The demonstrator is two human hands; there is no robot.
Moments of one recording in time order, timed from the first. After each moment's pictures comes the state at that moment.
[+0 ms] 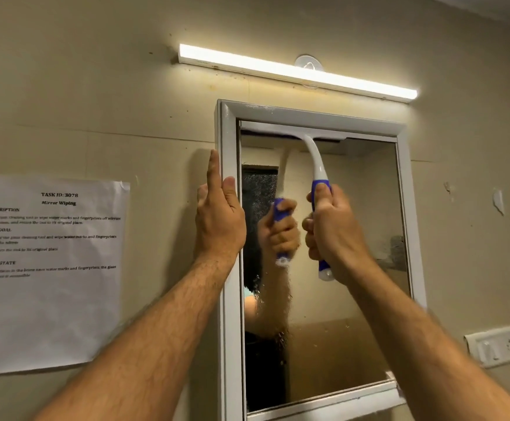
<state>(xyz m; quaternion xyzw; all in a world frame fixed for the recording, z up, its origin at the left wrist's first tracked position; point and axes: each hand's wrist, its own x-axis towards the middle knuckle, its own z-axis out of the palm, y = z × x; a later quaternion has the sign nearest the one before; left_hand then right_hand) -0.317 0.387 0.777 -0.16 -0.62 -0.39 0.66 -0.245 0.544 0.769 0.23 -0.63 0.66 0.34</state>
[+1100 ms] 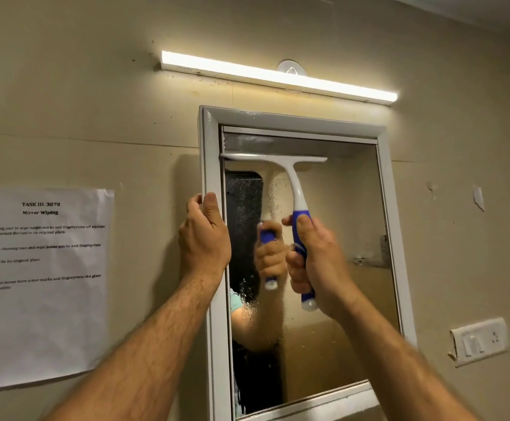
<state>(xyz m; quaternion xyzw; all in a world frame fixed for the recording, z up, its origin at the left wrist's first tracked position) -0.310 0.394 0.758 -0.06 -0.63 -0.44 0.63 -0.232 0.553 0.732 0.35 -0.51 0.77 0.12</state>
